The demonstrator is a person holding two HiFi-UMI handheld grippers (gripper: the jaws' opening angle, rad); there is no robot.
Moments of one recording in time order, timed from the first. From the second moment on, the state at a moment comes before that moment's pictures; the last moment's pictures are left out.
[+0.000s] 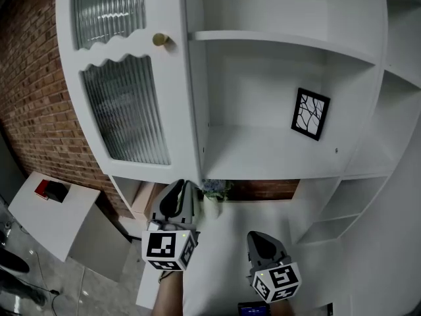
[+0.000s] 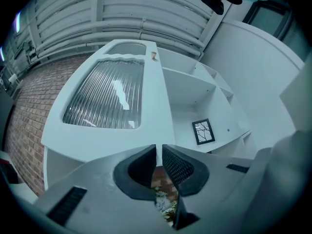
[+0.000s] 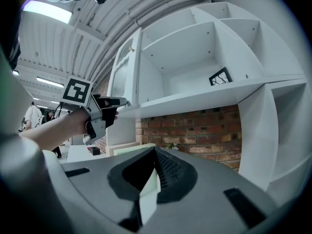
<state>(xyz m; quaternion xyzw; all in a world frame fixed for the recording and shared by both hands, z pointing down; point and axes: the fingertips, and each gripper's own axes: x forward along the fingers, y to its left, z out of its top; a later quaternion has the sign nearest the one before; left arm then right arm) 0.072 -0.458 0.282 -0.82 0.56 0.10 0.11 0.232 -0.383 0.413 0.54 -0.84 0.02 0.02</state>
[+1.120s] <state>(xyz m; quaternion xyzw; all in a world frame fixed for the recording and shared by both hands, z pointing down) 0.007 -0.371 0.321 -0.84 0.53 0.08 0.04 0.179 -0.303 0.395 0.59 -0.81 0.00 0.03</state>
